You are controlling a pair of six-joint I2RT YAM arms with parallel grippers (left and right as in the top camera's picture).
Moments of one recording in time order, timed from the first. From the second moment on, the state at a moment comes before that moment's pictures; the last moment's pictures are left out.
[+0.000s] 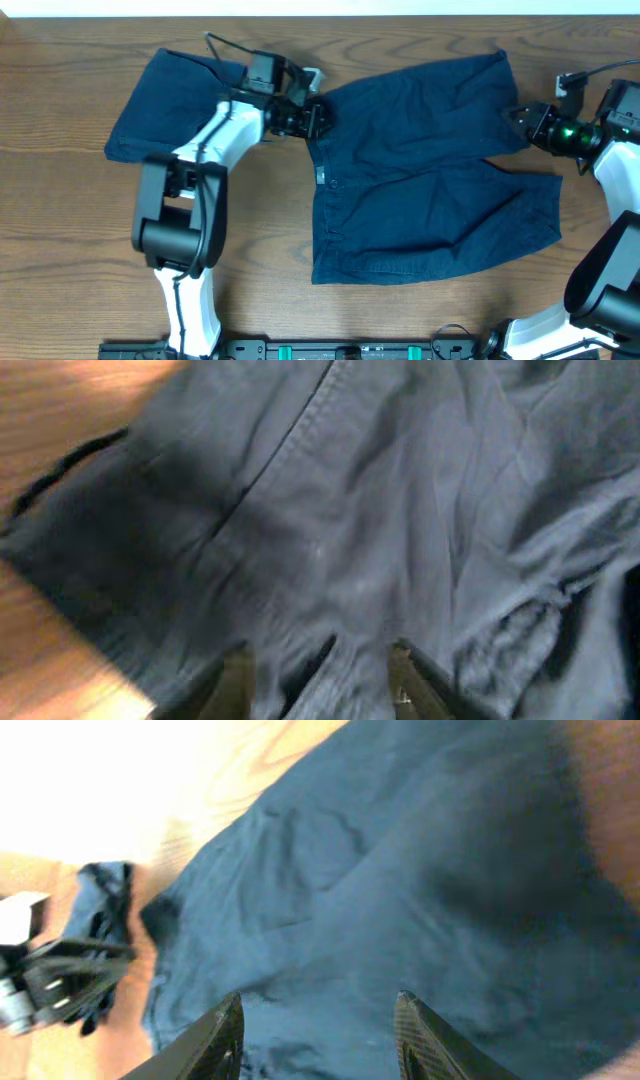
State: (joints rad) left arm -0.26 2.11 1.46 -0.41 0.59 -0.04; right arm -0.40 1.77 1.20 -0.44 -0.79 0.12
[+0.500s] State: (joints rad) left arm -0.14 2.16 1.48 -0.49 0.25 -0.24; right arm -0.23 1.77 1.20 -0.44 -0.48 0.18
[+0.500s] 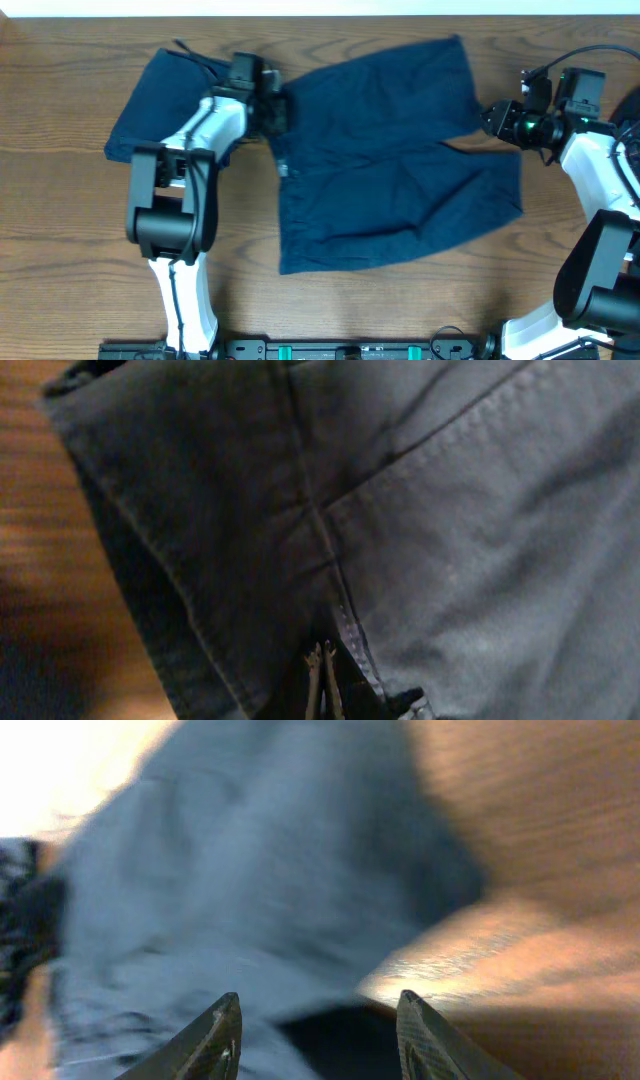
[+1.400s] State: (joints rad) left arm -0.10 2.09 1.48 -0.63 0.20 -0.25; right arm -0.21 1.85 1.05 -0.53 -0.31 0.13
